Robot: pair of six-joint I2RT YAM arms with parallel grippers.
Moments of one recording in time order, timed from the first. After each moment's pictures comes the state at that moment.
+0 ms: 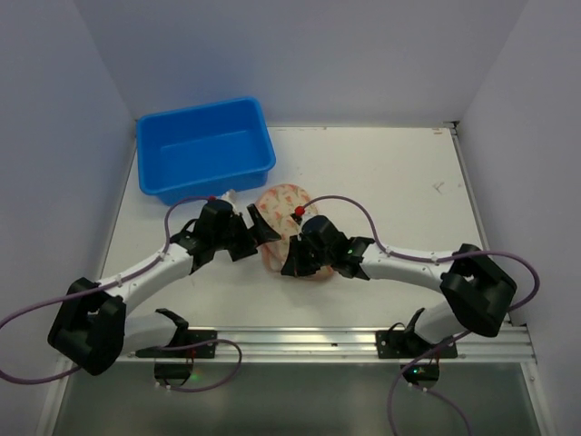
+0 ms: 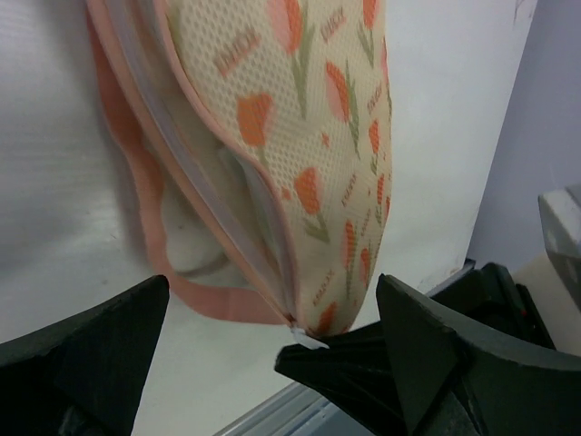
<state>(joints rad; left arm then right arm) -0.47 1.22 0.62 -0.13 0.26 -0.96 0.93 1.45 0.77 -0.05 -0.18 0.74</state>
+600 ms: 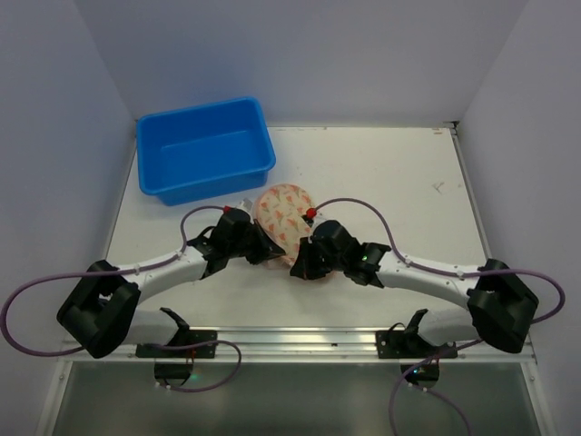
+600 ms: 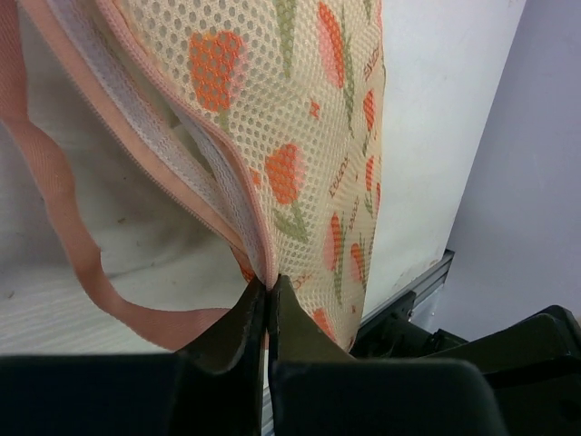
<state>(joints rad) -0.64 1.31 0.57 0.03 0.21 -1.12 0.95 1.35 0.73 -0.10 -0.12 0.74</state>
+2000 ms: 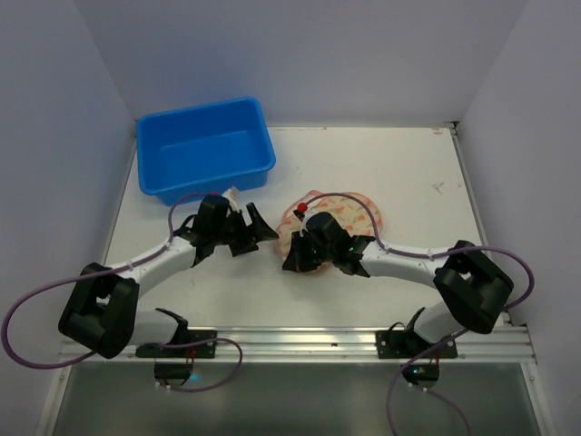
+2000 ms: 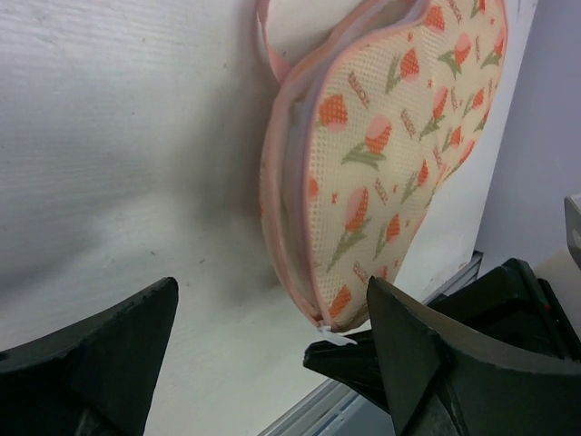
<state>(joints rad) -0.42 1.32 0.63 -0.06 0.37 -0.87 0.88 1.48 0.75 0.02 -0.20 0.70</state>
